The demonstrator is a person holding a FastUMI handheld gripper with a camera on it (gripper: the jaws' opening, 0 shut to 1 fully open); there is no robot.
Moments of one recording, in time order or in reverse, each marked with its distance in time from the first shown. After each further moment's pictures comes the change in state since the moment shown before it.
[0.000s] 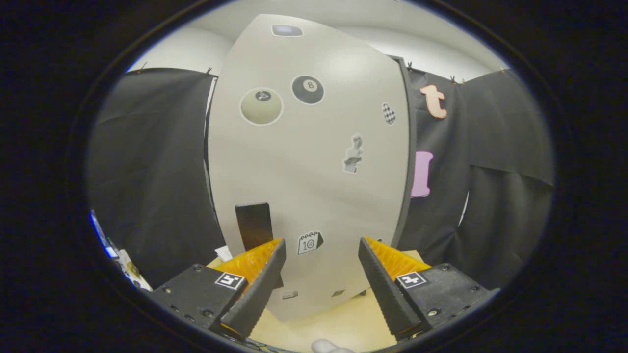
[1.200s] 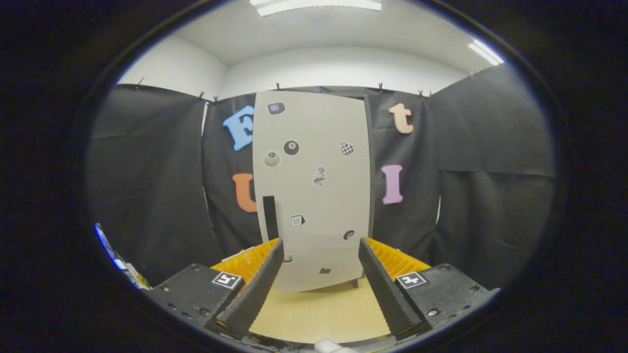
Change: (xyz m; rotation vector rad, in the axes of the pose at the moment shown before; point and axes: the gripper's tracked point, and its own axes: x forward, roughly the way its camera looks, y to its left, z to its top) arm -0.201 -0.014 -0.013 0.058 -0.117 -0.140
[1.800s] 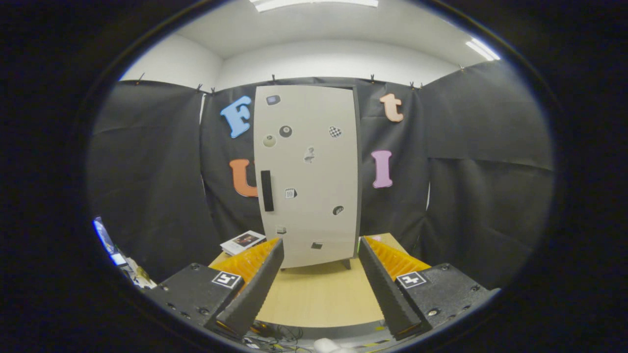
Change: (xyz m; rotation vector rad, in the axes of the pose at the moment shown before) arm -0.050 -0.011 -0.045 0.027 0.071 -0.012
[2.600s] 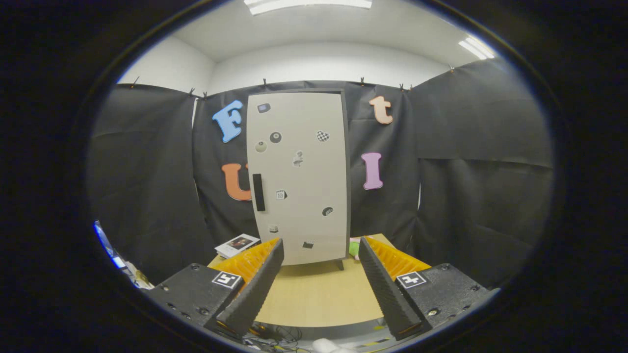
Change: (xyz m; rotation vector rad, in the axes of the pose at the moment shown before) arm -0.017 -0.017 0.006 0.015 -0.030 -0.050
